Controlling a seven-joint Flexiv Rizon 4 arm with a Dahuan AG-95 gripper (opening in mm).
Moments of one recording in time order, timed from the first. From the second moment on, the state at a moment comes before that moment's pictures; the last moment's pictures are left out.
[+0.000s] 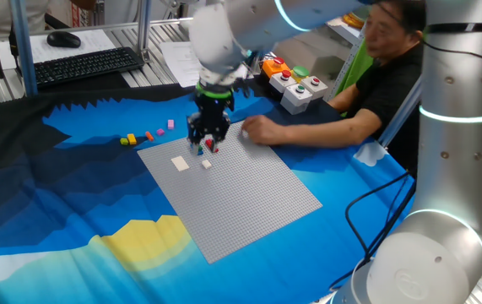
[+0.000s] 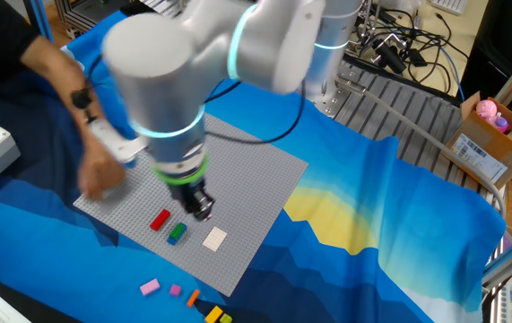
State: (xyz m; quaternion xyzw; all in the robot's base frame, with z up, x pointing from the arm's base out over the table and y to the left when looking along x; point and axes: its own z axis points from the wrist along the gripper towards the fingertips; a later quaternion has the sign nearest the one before) arm 0.558 -0.022 0.037 -0.13 -0.99 -0.01 0.05
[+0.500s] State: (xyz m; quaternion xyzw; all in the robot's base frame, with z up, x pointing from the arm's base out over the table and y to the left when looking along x) arm 0.560 -0.019 0.023 -0.09 -0.99 -0.01 0.05
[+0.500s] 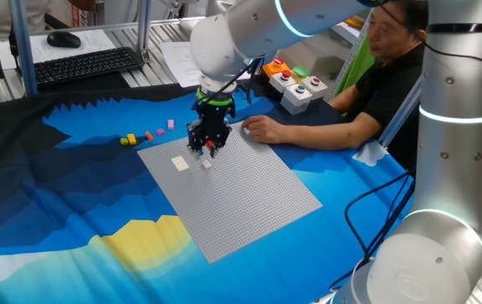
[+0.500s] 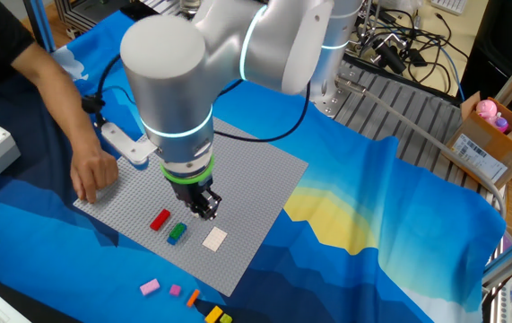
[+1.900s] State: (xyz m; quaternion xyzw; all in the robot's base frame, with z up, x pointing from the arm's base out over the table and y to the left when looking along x) arm 0.555 -0.022 0.005 -0.05 -1.00 0.01 0.04
